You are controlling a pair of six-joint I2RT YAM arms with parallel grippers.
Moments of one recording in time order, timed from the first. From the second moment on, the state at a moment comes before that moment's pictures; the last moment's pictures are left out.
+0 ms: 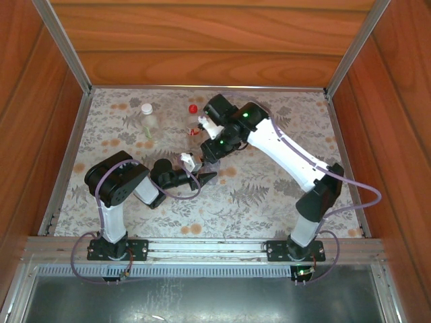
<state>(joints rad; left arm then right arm) -0.66 1.90 0.41 1.40 0.56 -0.03 0.82 1.74 1.82 -1.28 -0.17 0.14</state>
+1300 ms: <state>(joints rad) -0.65 1.90 0.42 1.39 0.57 -0.05 0.73 1.70 1.61 -1.06 -0.32 0.24</state>
